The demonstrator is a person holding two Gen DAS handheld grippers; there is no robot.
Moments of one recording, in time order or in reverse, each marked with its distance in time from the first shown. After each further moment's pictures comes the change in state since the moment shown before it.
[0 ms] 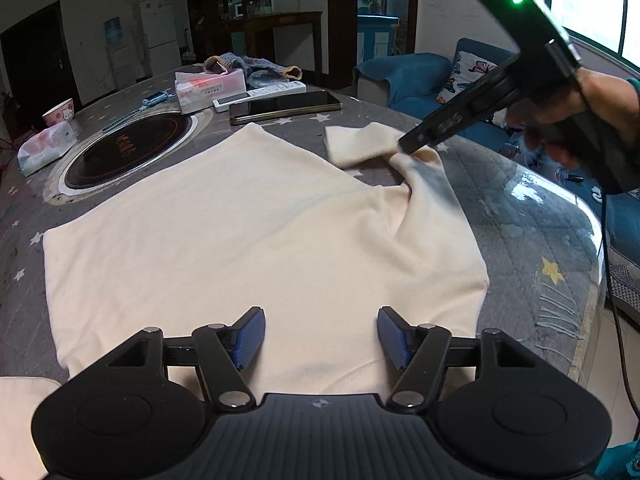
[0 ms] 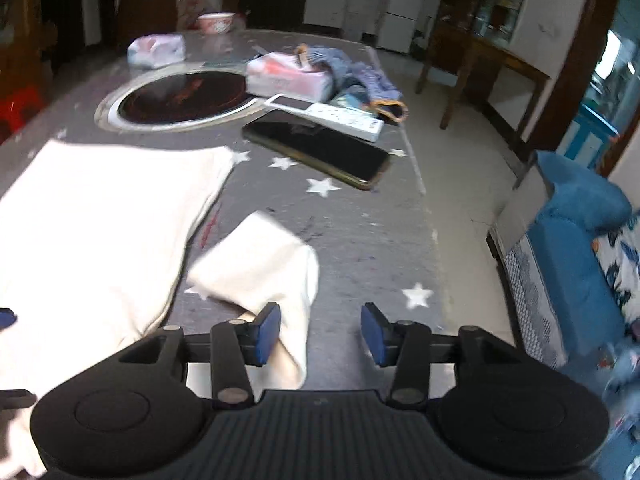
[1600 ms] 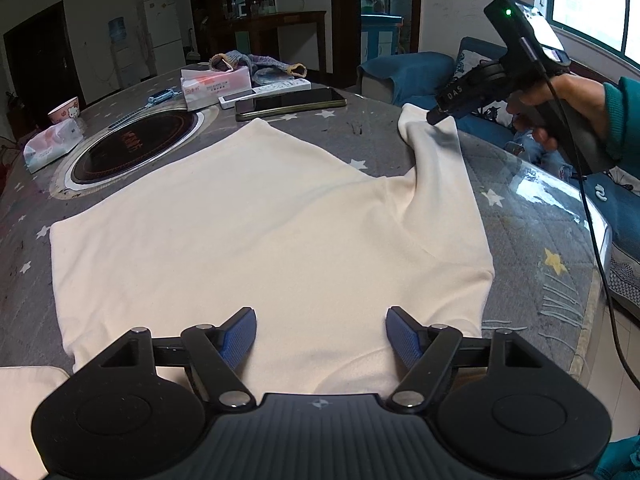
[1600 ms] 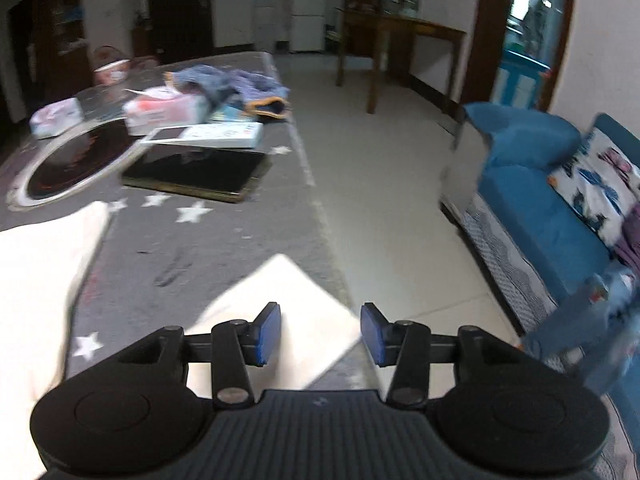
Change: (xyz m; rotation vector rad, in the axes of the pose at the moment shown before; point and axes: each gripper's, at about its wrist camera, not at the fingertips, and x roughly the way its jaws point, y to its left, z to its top) left arm -0.003 0.000 -0.006 0.001 0.003 0.014; right arm 0.023 -0.079 -0.016 0.307 -0.031 -0.113
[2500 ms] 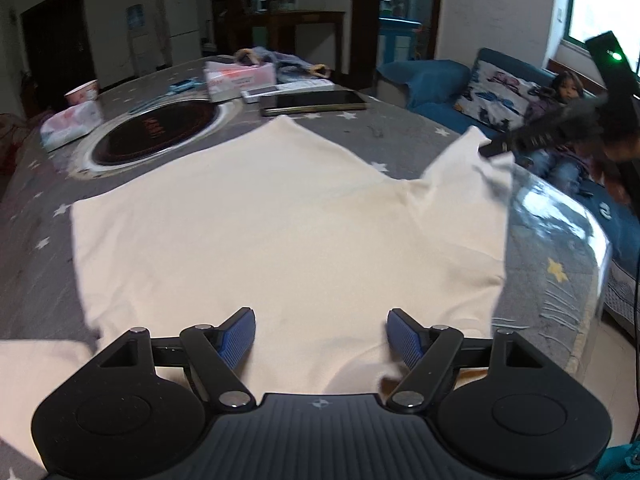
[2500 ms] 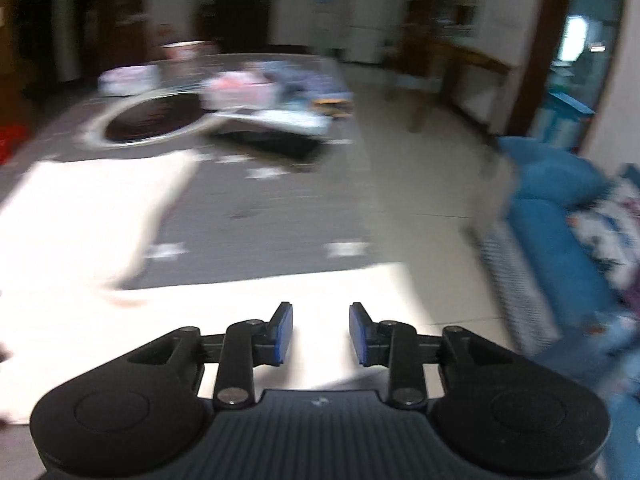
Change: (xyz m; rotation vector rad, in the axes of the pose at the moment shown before) left arm -0.015 0.019 -0.006 -0.078 0.000 0.016; right arm -0.066 0.024 -0.044 -0.195 -0.022 0.142
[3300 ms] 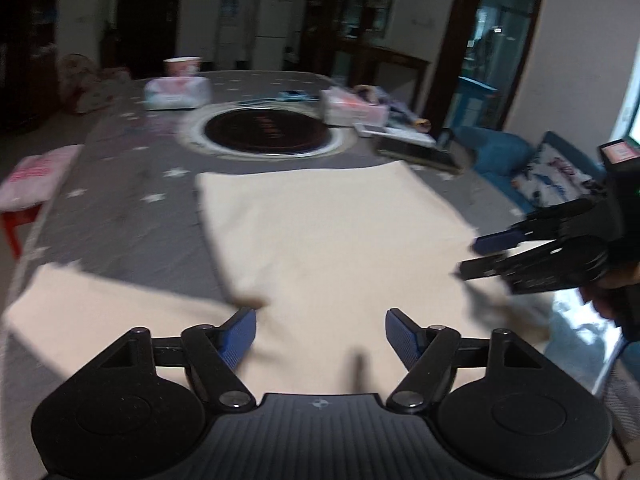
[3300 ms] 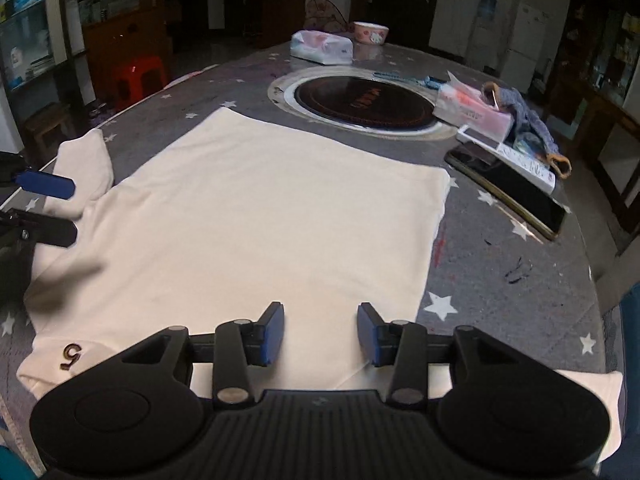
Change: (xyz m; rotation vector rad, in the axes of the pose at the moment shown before) left arm -0.047 0.080 -0.009 -0.272 -0.097 0.050; right arm 0.023 0.152 0.024 -0.307 0.033 0.273
